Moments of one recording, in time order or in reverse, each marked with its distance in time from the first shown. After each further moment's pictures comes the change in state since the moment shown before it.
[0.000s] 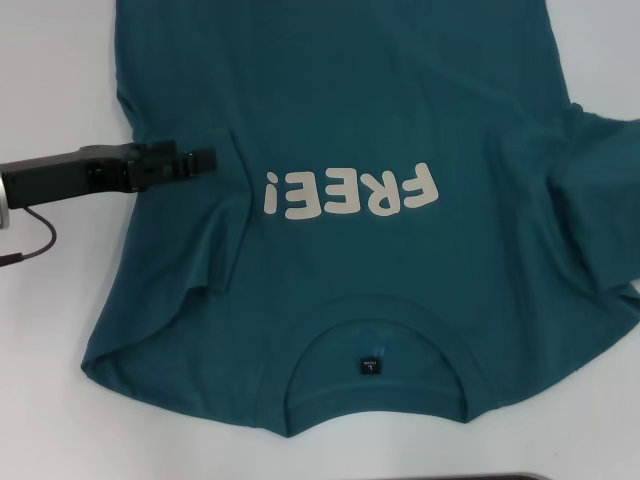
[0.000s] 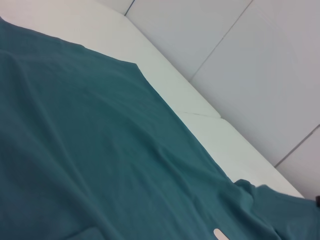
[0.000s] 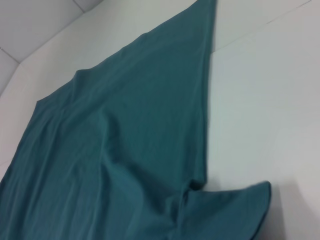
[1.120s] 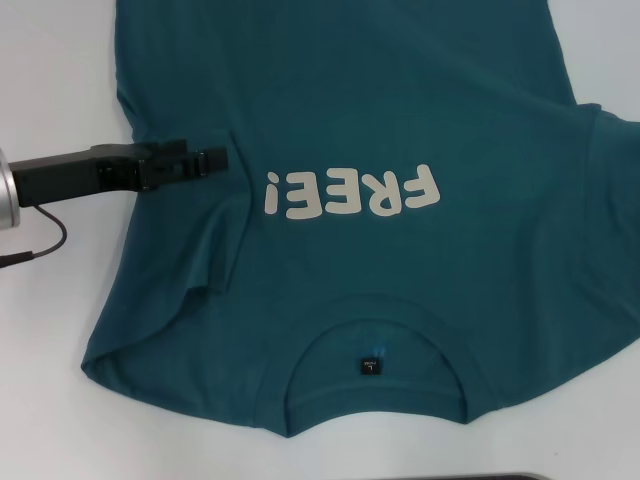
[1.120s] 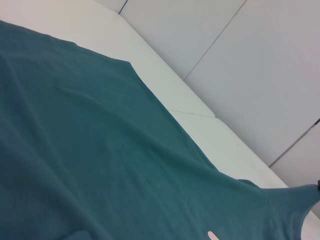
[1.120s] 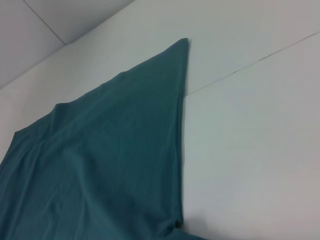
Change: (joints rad) left arm -0.008 -0.011 0.005 0.000 0.000 -0.002 -0.005; right arm -0.014 -0.030 0.000 0.067 0.036 -0.020 0.042
